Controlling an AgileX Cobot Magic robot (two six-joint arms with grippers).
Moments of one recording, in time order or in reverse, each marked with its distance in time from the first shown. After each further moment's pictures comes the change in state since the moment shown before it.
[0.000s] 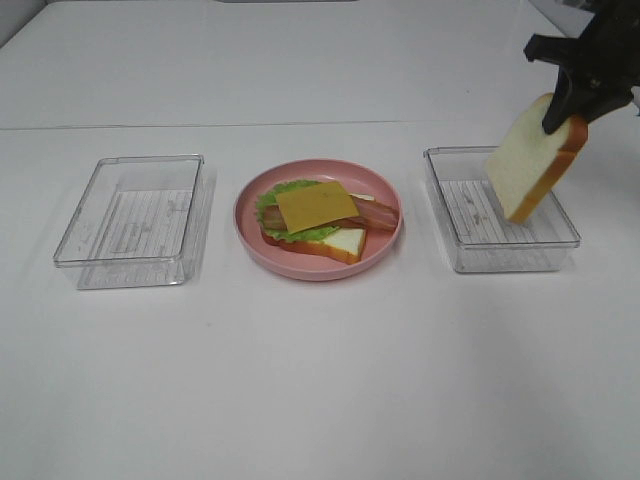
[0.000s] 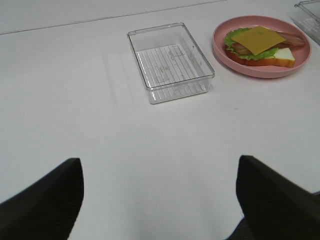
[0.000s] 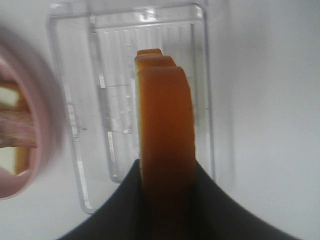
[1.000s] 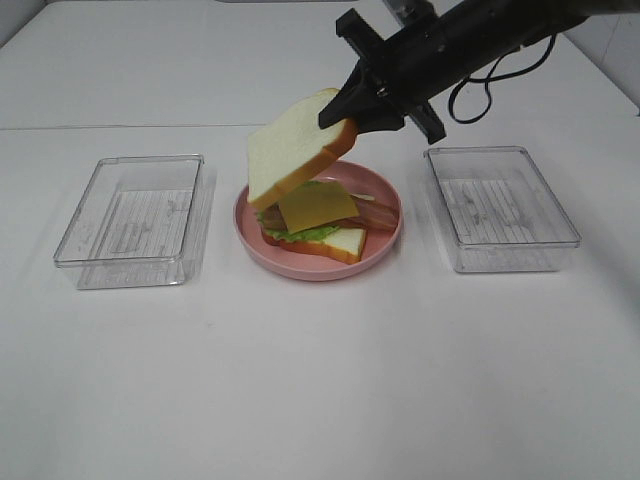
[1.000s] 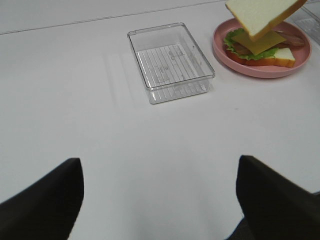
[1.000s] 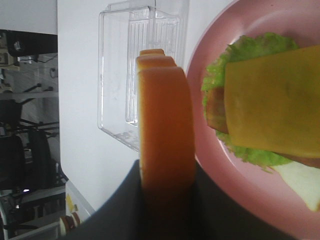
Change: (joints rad) left arm 0.000 0.000 0.000 0.000 0.000 0.000; right arm 0.303 0.037 0.217 0.690 -0.255 -0.191
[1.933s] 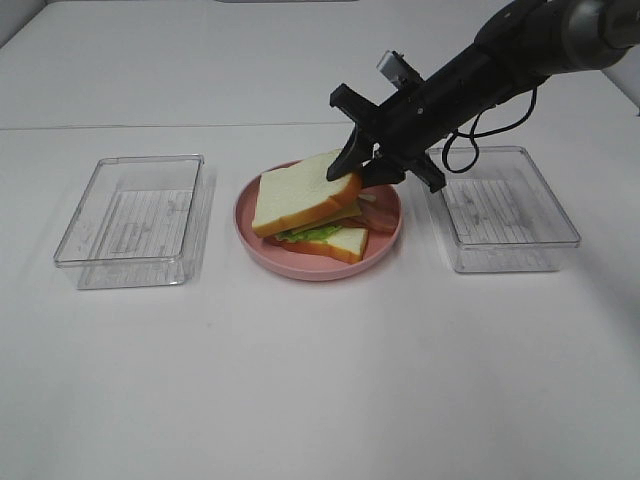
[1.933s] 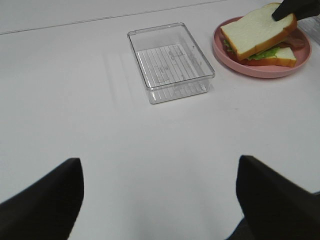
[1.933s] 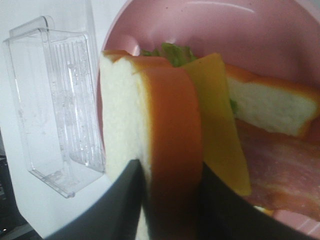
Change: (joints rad) left arm 0.000 0.000 0.000 0.000 0.000 0.000; right arm 0.004 0.123 0.004 -0.116 -0.125 0.119
